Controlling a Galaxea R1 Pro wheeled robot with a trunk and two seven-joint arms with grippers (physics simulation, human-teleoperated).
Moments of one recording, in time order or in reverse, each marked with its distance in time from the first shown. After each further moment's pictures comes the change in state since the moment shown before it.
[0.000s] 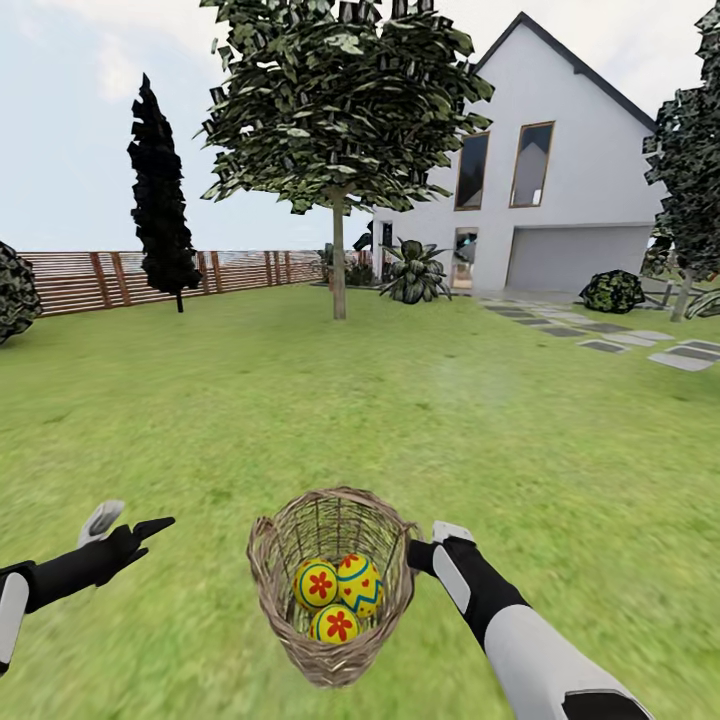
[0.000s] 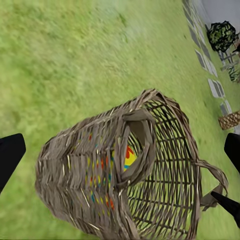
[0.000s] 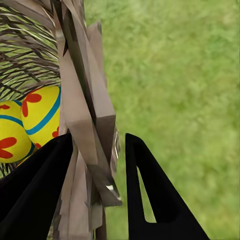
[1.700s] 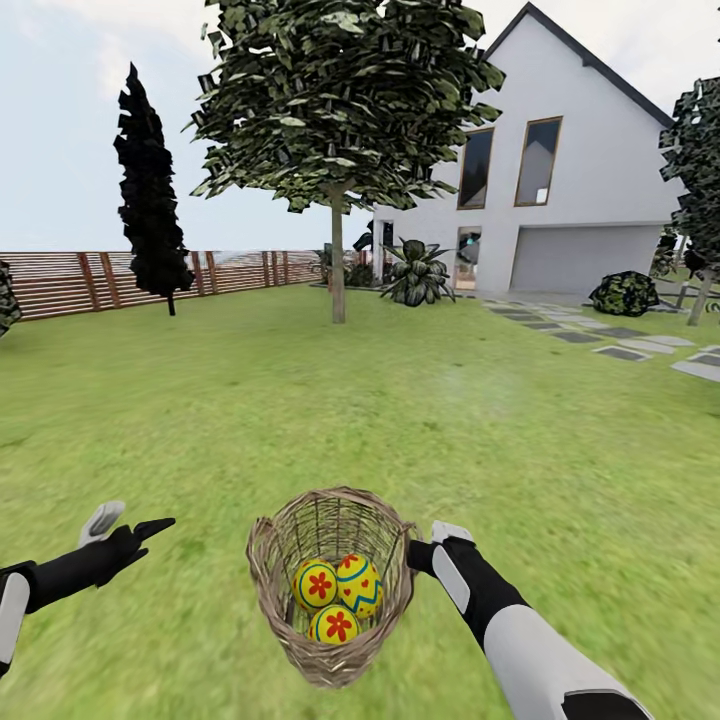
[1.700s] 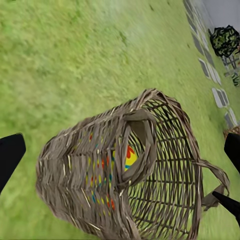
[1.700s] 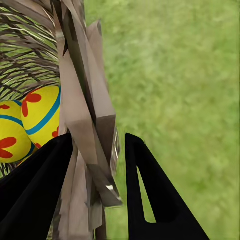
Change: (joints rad) left arm 0.000 -0.002 -0.001 0.000 -0.005 -0.002 0.002; right arm 0.000 0.002 0.001 0.000 0.001 0.001 0.000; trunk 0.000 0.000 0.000
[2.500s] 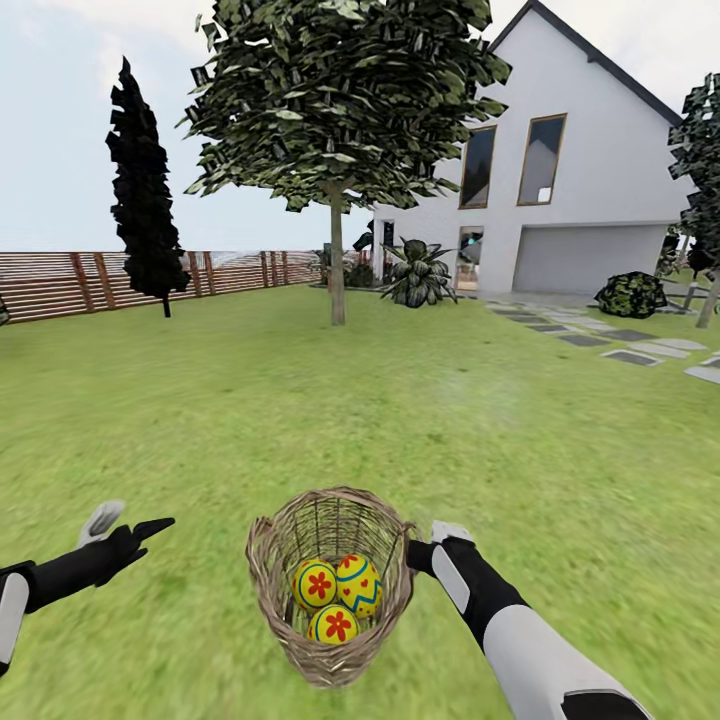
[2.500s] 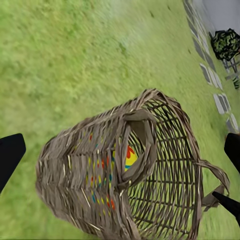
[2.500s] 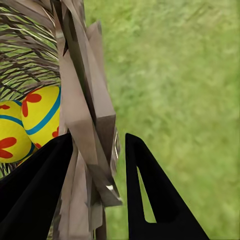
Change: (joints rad) left arm 0.000 0.001 0.001 0.000 0.000 0.000 -0.001; right arm 0.000 0.002 0.000 0.000 0.000 -0.001 0.000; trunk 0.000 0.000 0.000
